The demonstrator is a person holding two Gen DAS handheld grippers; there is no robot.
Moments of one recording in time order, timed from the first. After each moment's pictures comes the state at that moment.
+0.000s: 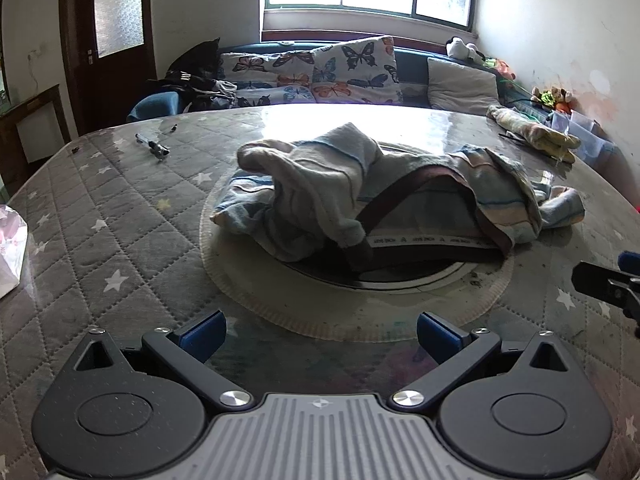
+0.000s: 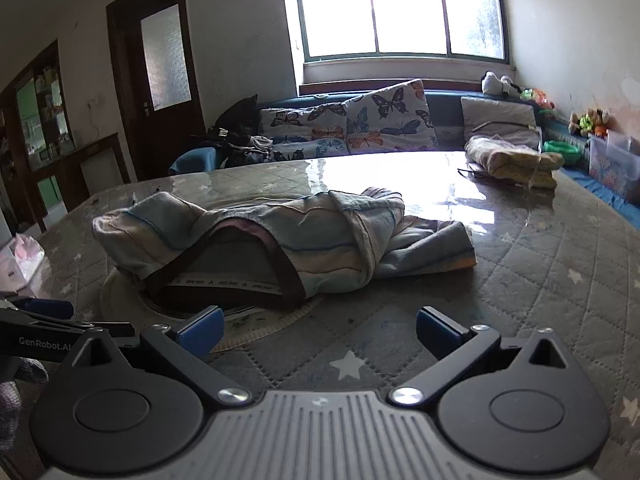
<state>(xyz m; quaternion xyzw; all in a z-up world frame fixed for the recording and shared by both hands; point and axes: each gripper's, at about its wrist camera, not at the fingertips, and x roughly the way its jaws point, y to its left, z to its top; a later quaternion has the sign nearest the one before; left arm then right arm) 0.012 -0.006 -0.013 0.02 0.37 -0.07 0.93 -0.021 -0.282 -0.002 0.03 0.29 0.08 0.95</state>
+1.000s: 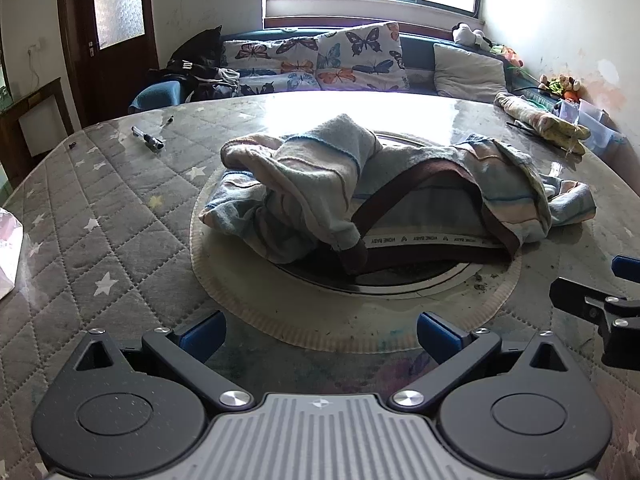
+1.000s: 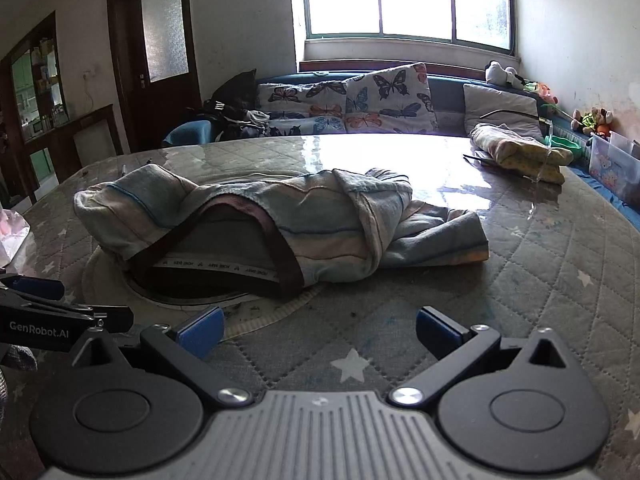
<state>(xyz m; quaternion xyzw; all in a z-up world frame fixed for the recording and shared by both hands) 0.029 -0.015 -0.015 0.02 0.39 -0.06 0.92 -0.001 -0.274 -0.012 0.01 0.32 0.08 0.94</state>
